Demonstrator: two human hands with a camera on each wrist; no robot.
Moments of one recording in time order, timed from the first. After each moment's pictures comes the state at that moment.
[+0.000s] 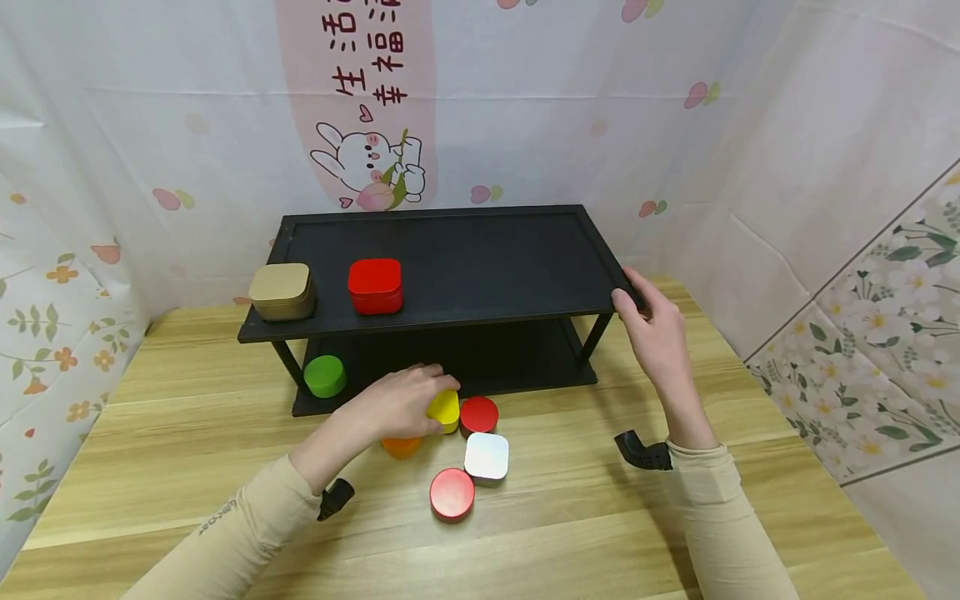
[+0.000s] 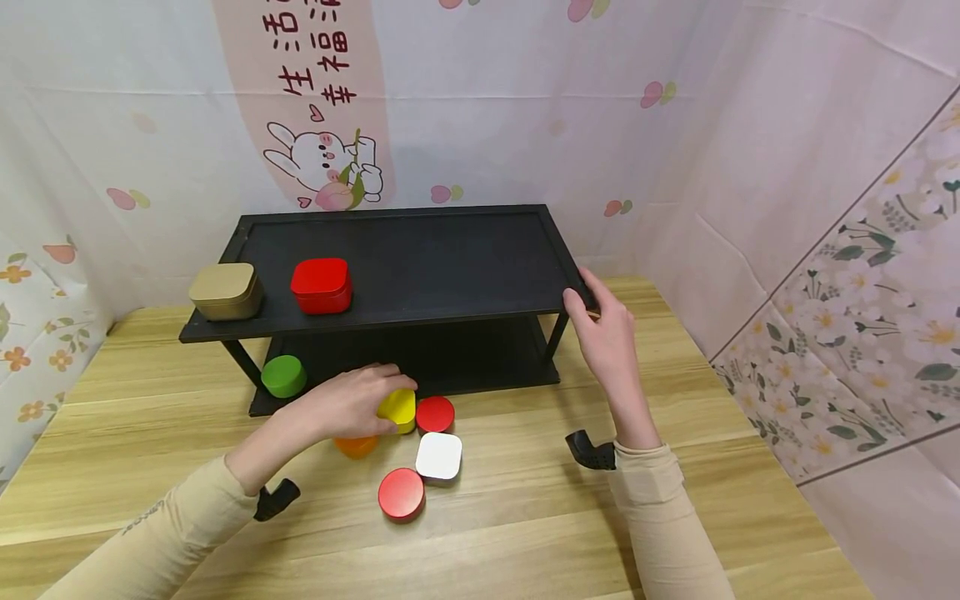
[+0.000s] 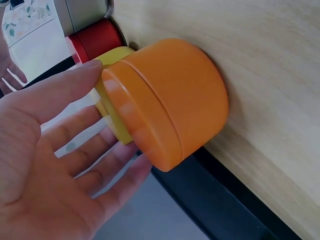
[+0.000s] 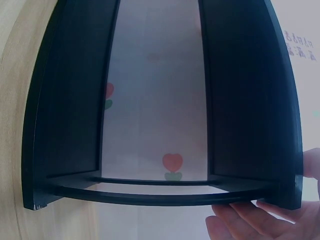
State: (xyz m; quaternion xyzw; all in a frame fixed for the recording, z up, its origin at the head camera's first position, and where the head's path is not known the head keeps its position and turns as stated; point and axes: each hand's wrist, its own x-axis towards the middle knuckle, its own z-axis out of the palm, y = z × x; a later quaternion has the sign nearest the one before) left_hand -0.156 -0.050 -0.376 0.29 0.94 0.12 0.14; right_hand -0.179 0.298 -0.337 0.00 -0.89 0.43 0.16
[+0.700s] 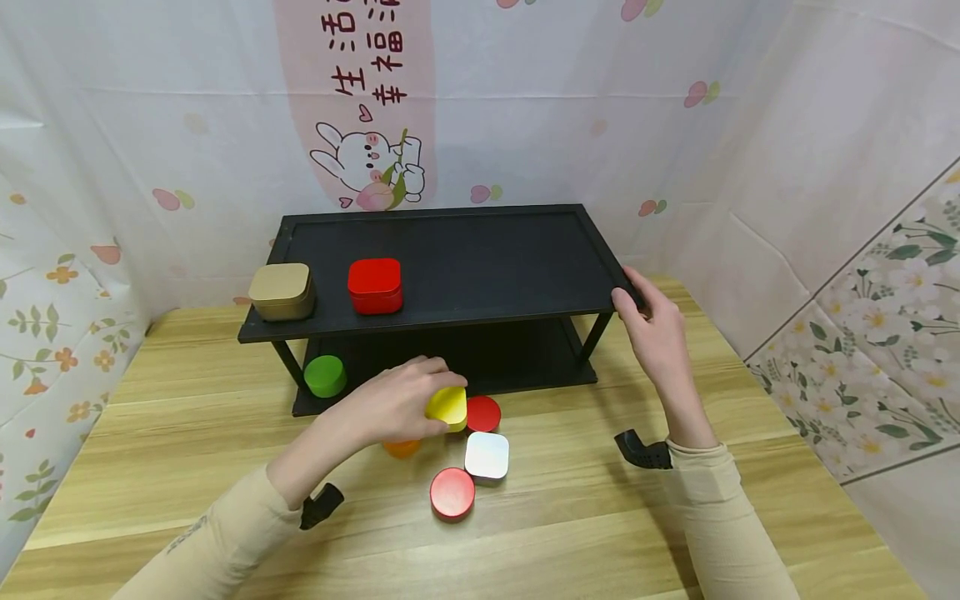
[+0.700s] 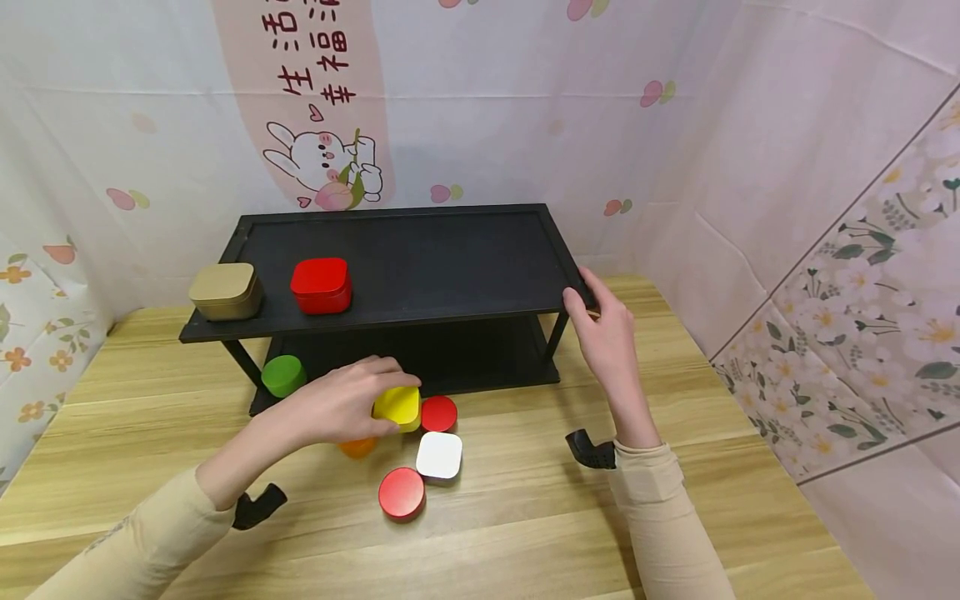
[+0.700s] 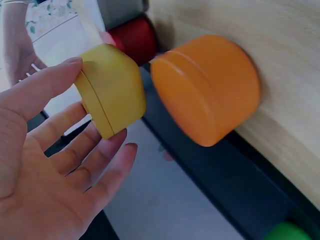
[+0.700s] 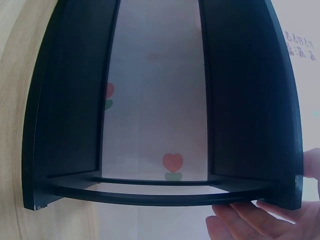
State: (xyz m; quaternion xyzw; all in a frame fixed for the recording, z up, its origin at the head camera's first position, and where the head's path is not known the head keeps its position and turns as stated) left_hand -0.139 -0.055 -0.351 0.33 0.93 0.16 0.08; right_hand -0.177 0.297 -0.336 0.00 -0.89 0.44 0.15
